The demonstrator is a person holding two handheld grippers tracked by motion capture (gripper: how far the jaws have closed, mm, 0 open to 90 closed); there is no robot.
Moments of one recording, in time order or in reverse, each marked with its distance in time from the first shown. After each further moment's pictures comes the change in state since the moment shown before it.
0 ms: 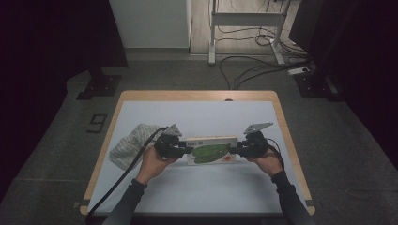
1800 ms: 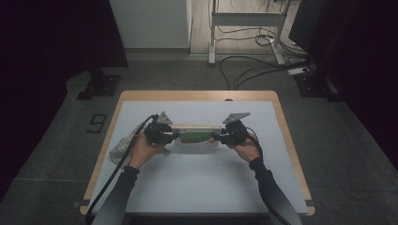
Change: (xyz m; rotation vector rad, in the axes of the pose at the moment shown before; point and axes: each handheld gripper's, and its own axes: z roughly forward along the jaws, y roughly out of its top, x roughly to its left) left arm 0.048 0.005 -0.012 0.058 0.217 0.056; right arm 0.001 0.048 0.055 -0.026 -0.113 -0.091
